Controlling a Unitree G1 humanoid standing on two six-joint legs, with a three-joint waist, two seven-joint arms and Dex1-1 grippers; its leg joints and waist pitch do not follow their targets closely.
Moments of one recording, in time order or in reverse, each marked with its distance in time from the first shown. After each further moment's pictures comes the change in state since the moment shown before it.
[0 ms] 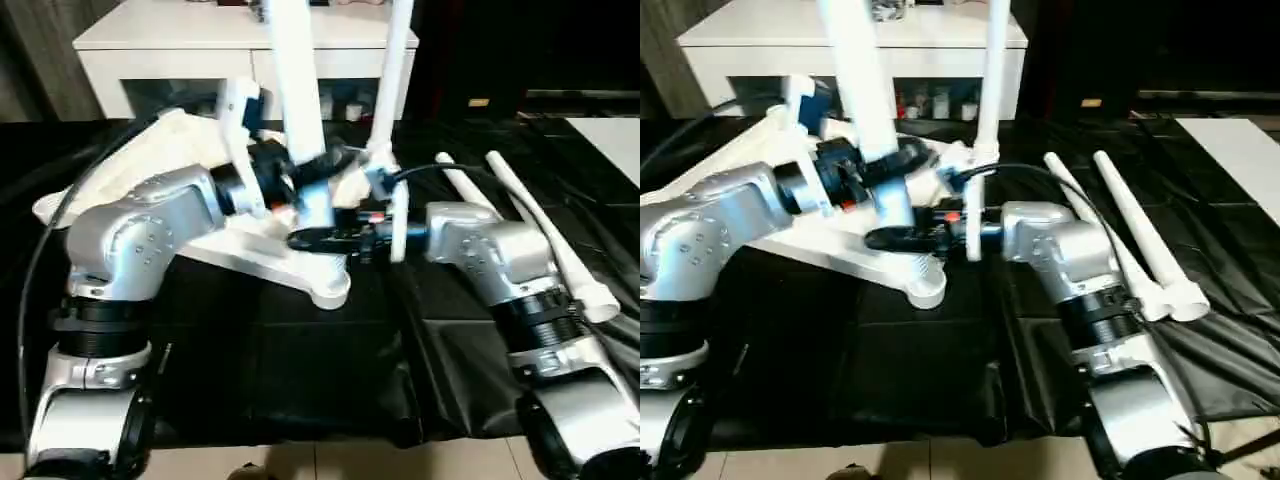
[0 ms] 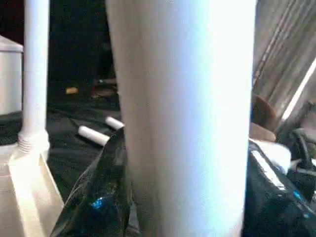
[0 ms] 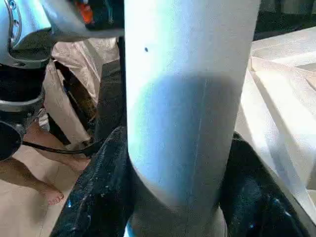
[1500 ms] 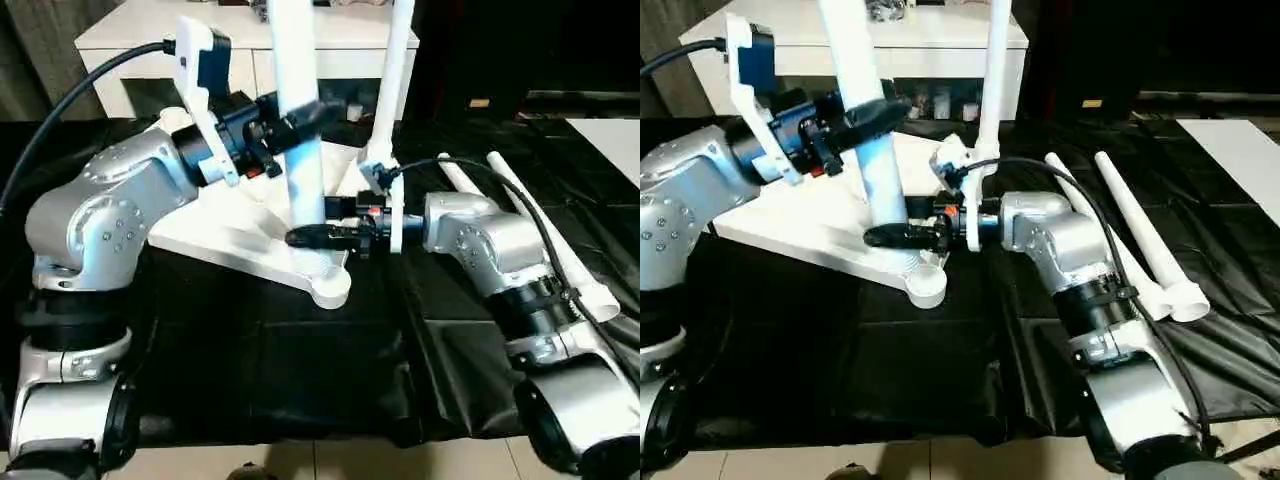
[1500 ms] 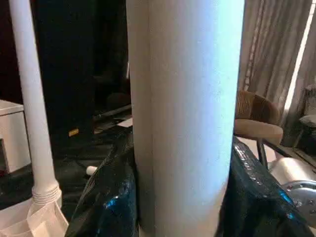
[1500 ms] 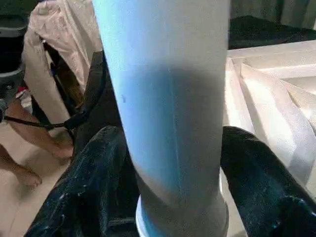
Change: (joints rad) left arm -0.025 0.059 -0.013 -0.055 0.032 -0.119 -0.126; right arm -0.074 -0.019 0.024 0.090 -0.073 -0.120 0.044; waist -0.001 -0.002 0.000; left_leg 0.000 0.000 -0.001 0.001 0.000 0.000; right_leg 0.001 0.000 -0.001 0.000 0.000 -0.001
